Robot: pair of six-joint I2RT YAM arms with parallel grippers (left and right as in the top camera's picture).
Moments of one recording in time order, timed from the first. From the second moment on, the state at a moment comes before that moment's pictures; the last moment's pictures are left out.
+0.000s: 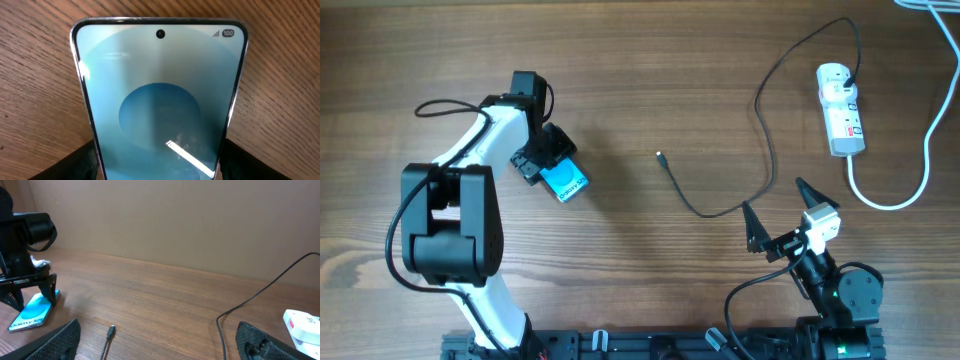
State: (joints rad) left arm -0.08 1.96 1.26 -0.80 0.08 -0.75; right arm 0.05 0.02 0.01 0.02 -0.36 0.00
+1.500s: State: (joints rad) left arm -0.13 1.77 1.18 -0.77 0.06 -0.75; right arm 0.19 1.61 0.96 -0.11 -0.98 0.06
